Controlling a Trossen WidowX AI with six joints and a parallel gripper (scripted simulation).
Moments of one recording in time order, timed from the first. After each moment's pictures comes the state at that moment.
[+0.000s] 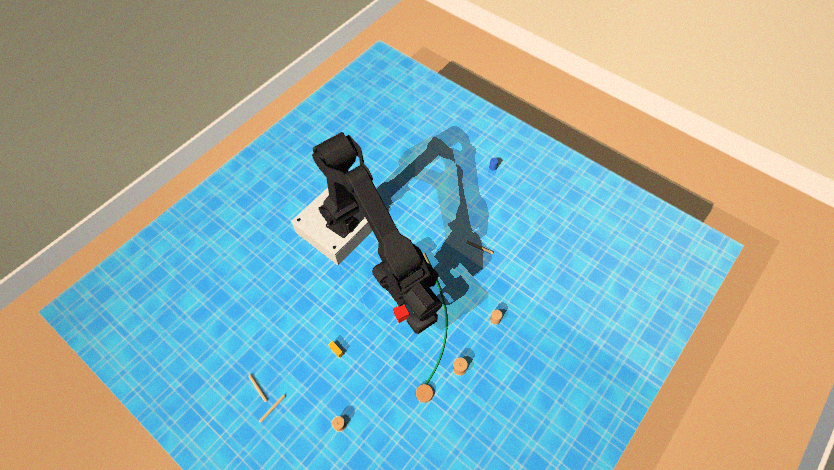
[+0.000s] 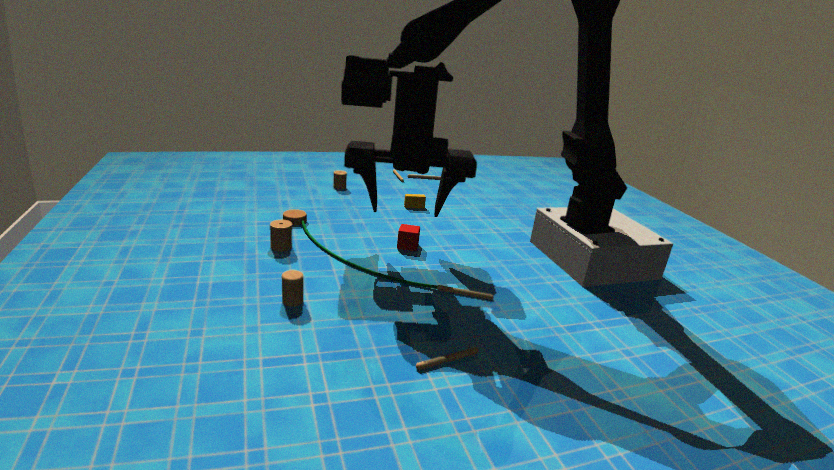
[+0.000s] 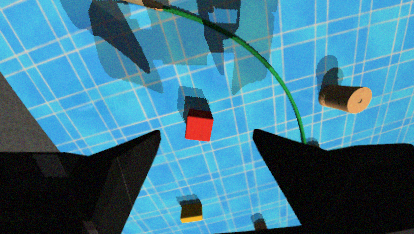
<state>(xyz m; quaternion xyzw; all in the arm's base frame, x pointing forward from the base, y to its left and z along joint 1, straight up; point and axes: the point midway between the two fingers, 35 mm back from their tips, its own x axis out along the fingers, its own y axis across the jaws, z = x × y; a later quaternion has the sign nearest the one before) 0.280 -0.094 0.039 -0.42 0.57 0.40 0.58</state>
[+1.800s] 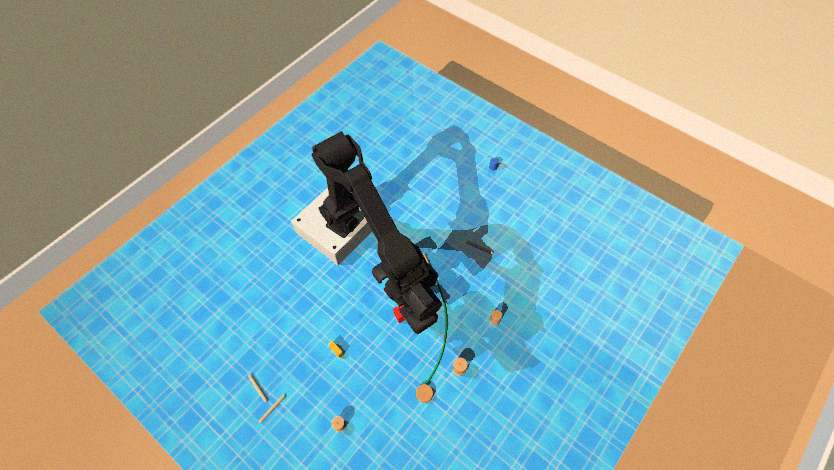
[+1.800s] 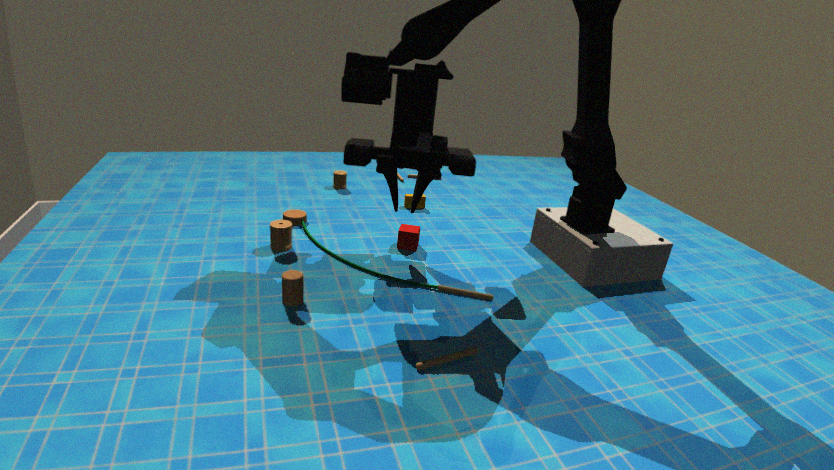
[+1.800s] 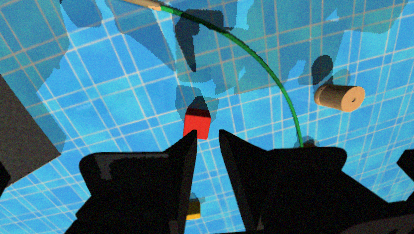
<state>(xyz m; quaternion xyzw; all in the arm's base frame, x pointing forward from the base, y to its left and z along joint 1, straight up) 0.281 -0.095 0.041 -0.42 0.57 0.40 0.58</state>
